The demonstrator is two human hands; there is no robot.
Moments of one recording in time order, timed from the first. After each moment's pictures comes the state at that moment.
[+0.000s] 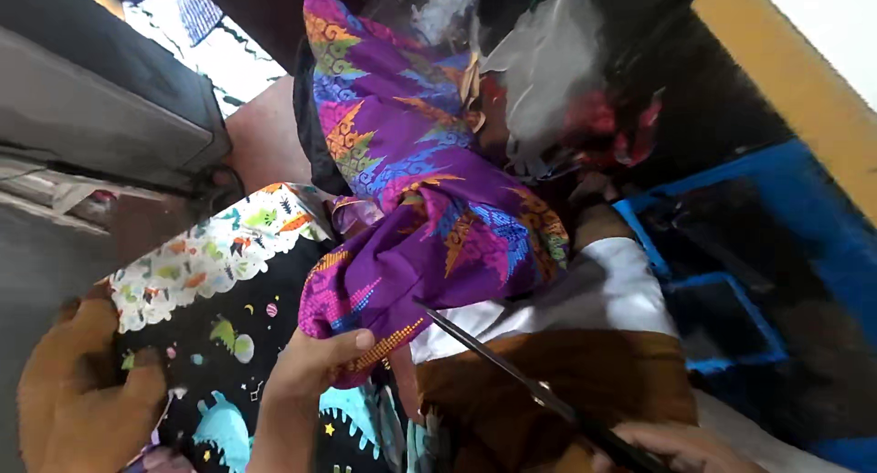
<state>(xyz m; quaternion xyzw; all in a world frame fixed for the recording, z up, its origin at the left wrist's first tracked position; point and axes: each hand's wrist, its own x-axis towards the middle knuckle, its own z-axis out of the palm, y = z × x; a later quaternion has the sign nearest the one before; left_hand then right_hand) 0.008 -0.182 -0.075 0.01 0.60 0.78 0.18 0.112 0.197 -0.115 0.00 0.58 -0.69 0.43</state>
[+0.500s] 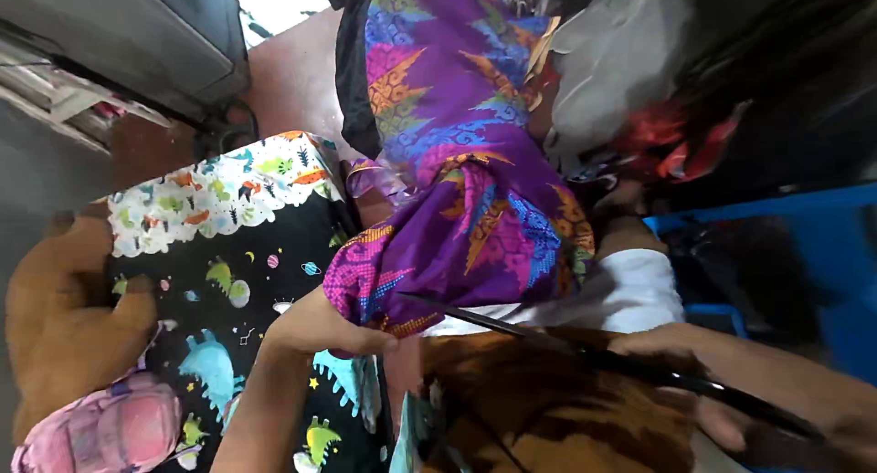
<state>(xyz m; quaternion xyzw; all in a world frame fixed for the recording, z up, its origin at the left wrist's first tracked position) 0.011 -0.230 -0.080 0.05 0.66 0.69 0.30 -0.003 0.199 -0.130 -0.14 0.57 -0.57 0.58</state>
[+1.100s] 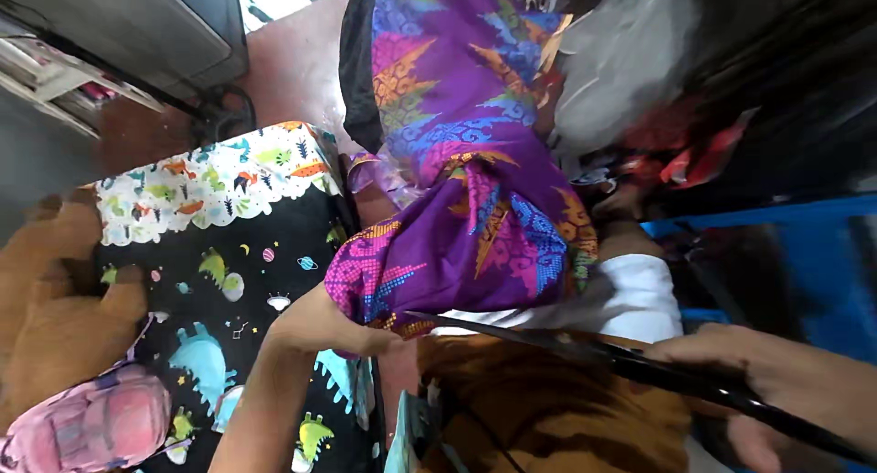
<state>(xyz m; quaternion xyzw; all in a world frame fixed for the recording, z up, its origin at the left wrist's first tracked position) 0.010 -0.230 -0.084 0.09 0.65 0.71 0.28 -0.014 0.207 -0.113 -0.21 0.61 -0.55 0.53</state>
